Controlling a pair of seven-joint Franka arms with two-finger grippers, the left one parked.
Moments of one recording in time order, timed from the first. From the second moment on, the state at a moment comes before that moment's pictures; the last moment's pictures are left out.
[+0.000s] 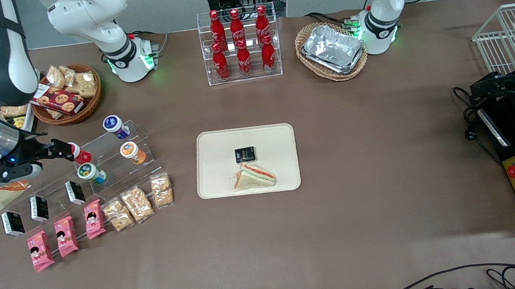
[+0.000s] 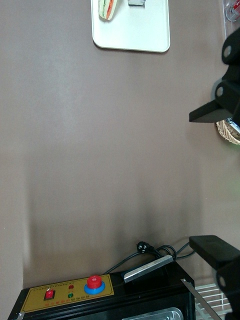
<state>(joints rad) 0.36 -0.04 -0.46 -2.00 -0.01 1.94 -0.26</state>
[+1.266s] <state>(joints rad) 0.31 0.12 -0.46 -2.21 0.18 2.23 -0.59</state>
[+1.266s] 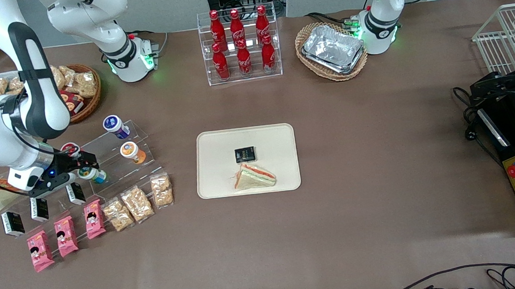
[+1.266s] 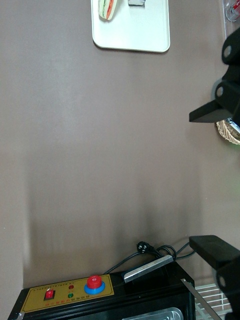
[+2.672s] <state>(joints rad) 0.30 0.05 -0.47 -1.85 0.18 1.71 -0.50</state>
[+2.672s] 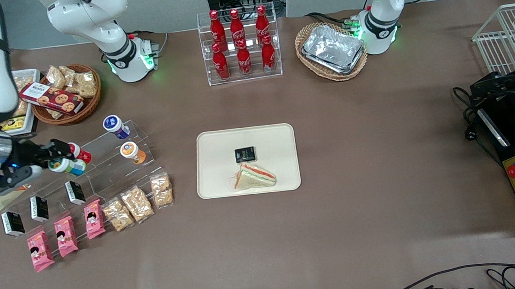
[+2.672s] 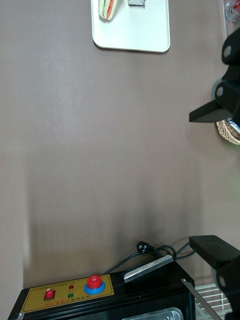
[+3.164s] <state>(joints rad) 0.41 0.02 -0.34 -1.62 0.19 1.42 0.00</state>
